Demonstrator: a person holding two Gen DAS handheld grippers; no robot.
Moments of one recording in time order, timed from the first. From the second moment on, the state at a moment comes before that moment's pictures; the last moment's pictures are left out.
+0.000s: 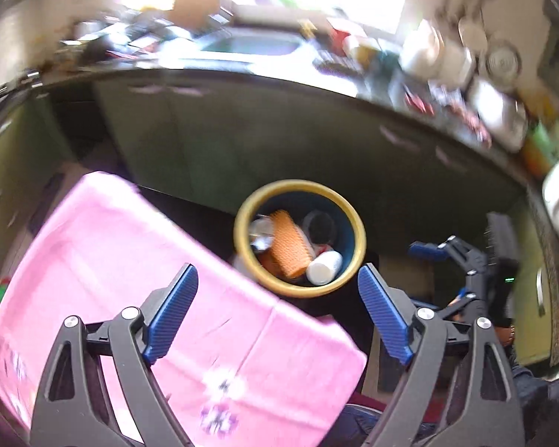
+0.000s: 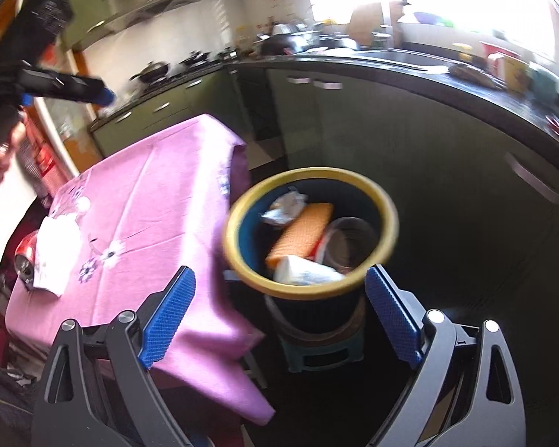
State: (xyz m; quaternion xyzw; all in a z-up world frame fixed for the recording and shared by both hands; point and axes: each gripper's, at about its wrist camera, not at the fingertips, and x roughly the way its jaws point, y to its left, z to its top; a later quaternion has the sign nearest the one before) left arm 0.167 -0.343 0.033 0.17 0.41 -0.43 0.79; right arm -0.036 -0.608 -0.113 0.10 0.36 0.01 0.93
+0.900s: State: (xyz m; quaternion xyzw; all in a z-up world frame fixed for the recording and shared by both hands) left arm 0.076 0.029 -0.006 -0.06 0.34 -0.19 0.92; right arm 0.219 -0.255 -0.092 0.05 0.60 0.26 0.76
